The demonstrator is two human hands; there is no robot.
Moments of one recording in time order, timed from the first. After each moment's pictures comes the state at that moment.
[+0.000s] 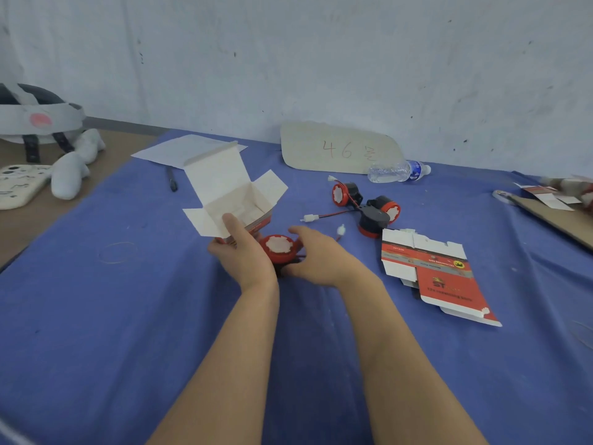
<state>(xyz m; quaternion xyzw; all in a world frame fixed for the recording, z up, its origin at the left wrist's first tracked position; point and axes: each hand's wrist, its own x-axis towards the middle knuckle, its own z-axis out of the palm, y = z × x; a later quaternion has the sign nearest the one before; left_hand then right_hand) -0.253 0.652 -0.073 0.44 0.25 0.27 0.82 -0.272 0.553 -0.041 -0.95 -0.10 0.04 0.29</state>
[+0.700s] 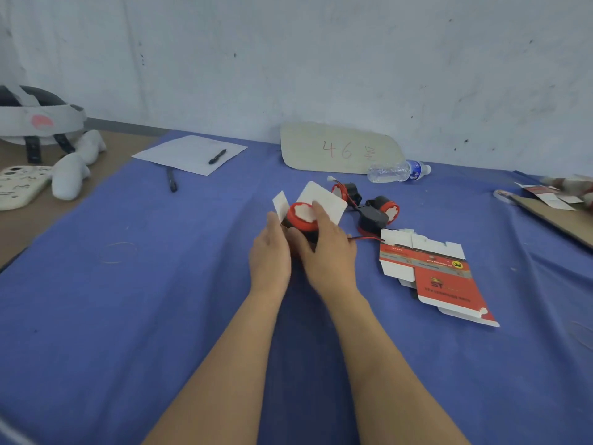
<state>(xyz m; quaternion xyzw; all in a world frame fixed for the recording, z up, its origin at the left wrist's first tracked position) -0.268 0.639 -0.067 0.73 0.07 0.11 0.67 -0.276 0.555 -0.063 -0.91 -0.01 -0.23 0.33</state>
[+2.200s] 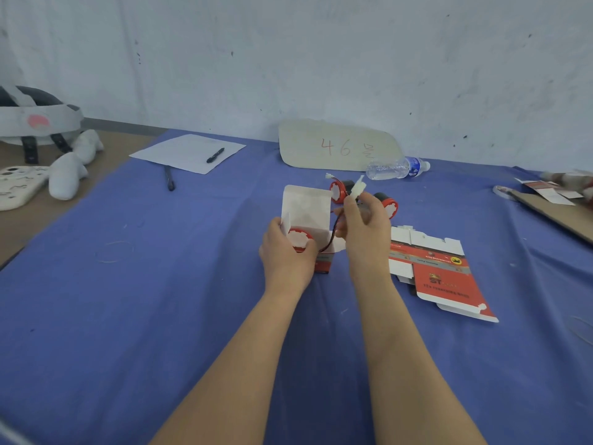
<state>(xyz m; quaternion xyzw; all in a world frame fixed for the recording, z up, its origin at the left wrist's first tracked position) -0.273 0.623 -0.074 0.78 0.04 0.11 0.61 -0.279 0.529 -0.032 -0.67 0.10 -0.28 0.69</state>
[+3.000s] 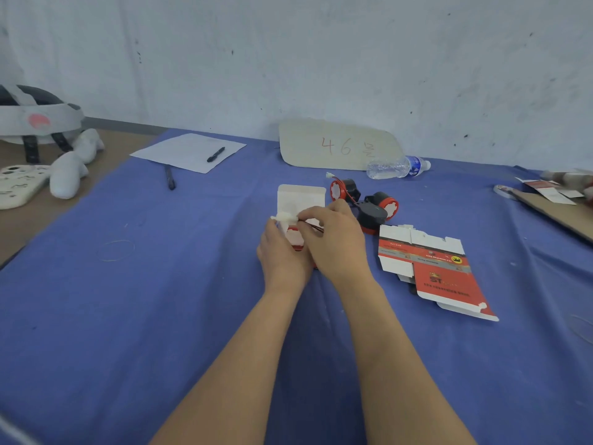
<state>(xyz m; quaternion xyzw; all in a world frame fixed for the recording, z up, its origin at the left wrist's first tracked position) -0.274 0.622 -0.071 0.78 0.06 0.13 0.61 -0.281 0.548 -0.041 -0.91 -0.03 -0.25 0.34</state>
